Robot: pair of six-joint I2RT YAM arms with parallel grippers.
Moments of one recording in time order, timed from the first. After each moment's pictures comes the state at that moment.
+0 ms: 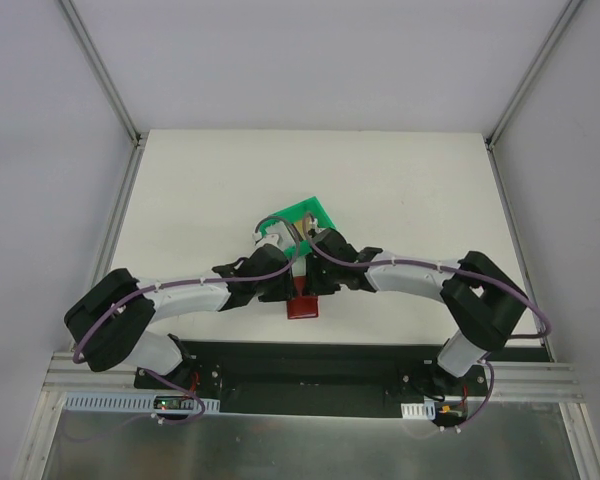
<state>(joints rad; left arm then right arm) -0.85 1.40 0.59 -0.09 -0.09 -0.84 0.92 1.65 0.91 -0.23 -0.10 0.72</state>
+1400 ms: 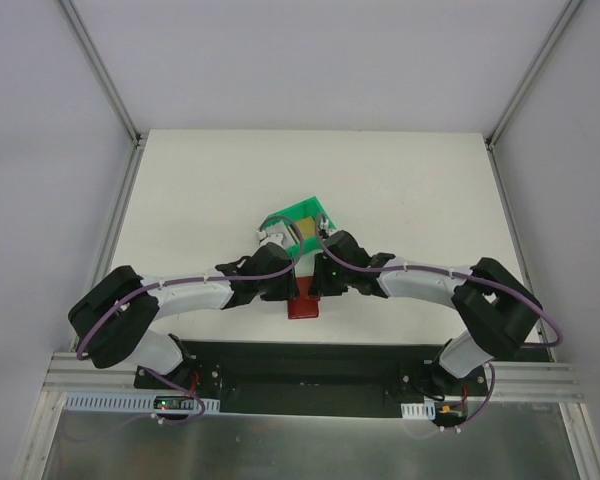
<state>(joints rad) -0.85 1.43 0.61 -0.09 -0.07 -0.81 0.88 1.56 0.79 -0.12 -0.12 0.72</state>
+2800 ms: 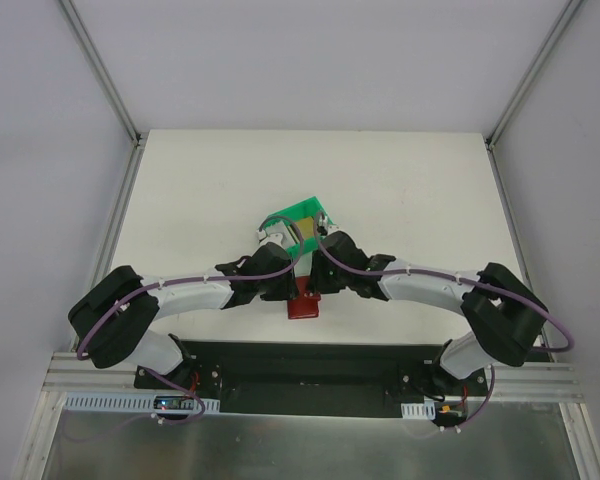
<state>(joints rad) -0.85 1.43 0.61 -0.09 -0.07 -0.81 0.92 1.54 0.82 -0.13 -0.01 0.73</state>
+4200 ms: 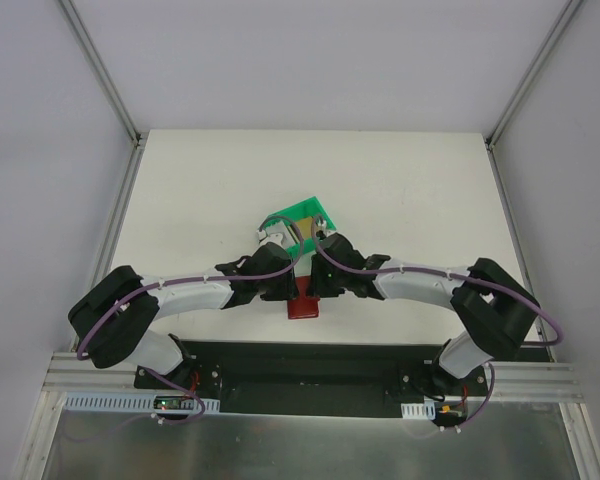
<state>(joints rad) -0.85 1.43 0.61 -0.09 -0.06 -0.81 0.92 1.57 0.81 -0.15 -0.04 0.77</state>
